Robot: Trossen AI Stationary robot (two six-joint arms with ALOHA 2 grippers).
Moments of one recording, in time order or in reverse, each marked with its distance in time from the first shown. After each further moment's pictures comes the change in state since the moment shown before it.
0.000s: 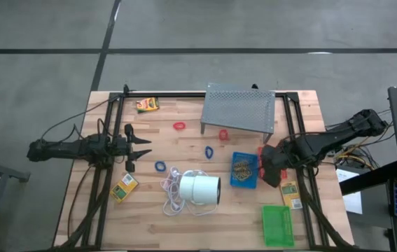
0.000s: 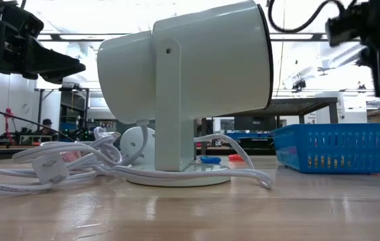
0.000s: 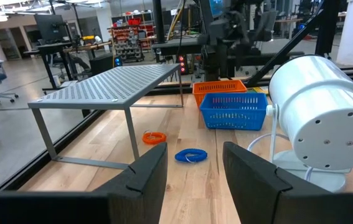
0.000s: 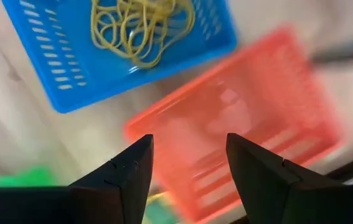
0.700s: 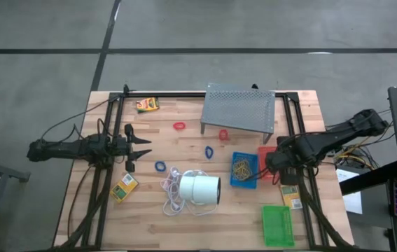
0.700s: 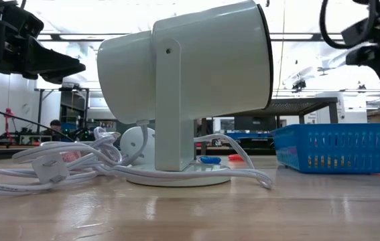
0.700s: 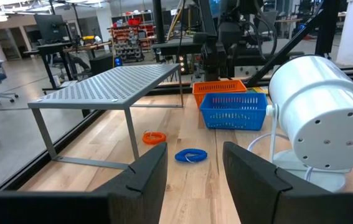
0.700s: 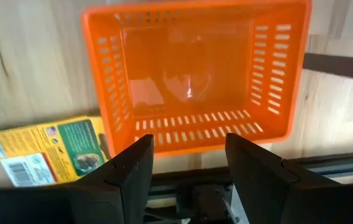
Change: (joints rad) left arm 0.000 0.000 0.000 0.000 0.000 0.000; right arm -0.002 -0.026 -0.033 -0.172 -0.052 -0.472
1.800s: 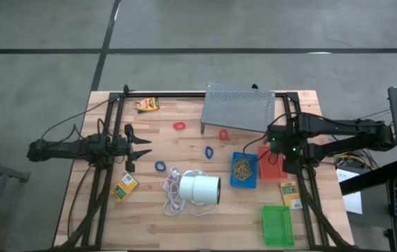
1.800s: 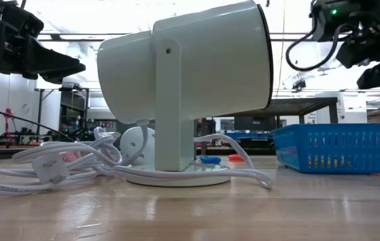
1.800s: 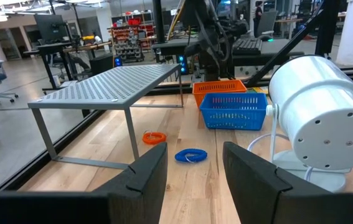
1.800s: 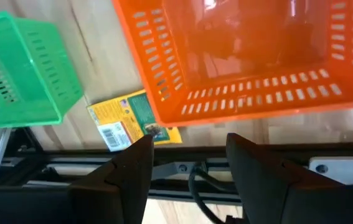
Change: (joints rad) left arm 0.000 0.000 0.000 0.000 0.000 0.000; right arm -0.513 -0.094 -0.072 -0.068 -0.431 -0.312
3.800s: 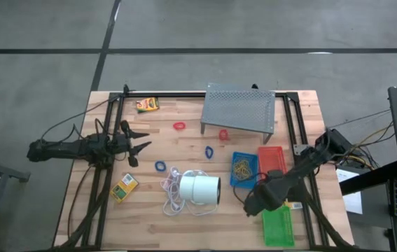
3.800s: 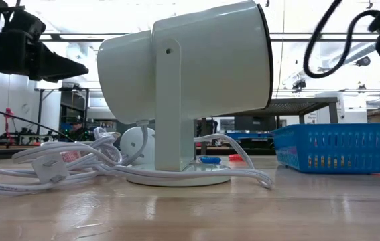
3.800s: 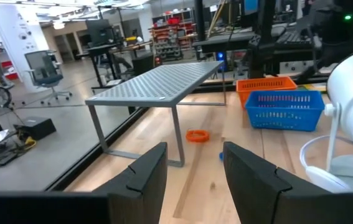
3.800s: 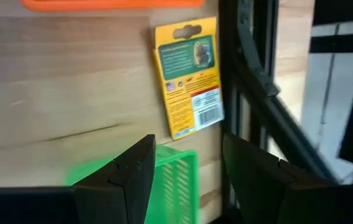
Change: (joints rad) left arm 0.003 0.000 0.001 0.014 -0.178 0.054; right arm 0.787 0.750 0.530 -0.121 0.085 2.132
